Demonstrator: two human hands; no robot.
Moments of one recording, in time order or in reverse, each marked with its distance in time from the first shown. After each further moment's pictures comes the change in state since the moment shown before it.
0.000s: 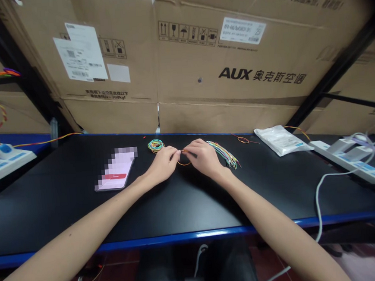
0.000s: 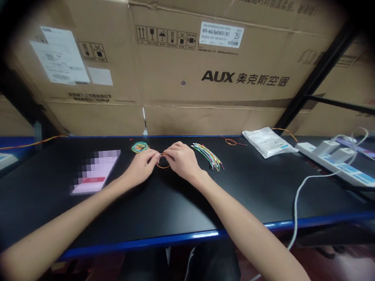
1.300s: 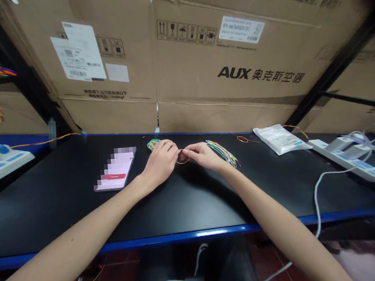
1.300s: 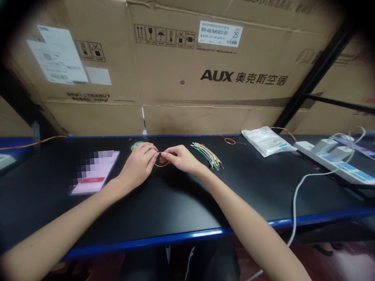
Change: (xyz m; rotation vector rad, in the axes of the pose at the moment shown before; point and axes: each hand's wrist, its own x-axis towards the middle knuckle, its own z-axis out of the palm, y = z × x) left_hand -0.003 0.001 -0.006 0.311 0.073 0.206; right_hand 0.004 0.001 -0.008 0.625 -0.288 0.278
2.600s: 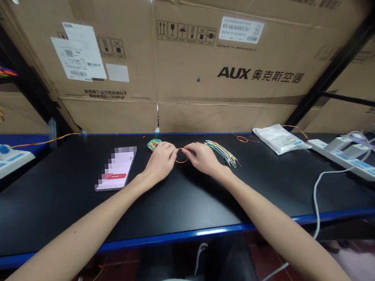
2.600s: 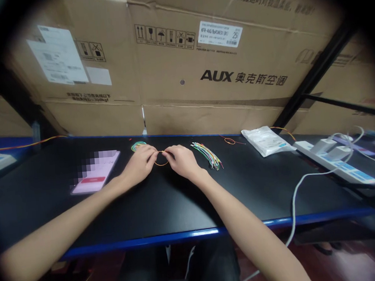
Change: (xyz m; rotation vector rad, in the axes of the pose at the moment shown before) left_hand 0.001 -0.011 0.009 -0.154 -0.041 -0.154; right_hand 0.001 0.004 0.009 -0.313 0.182 -0.068
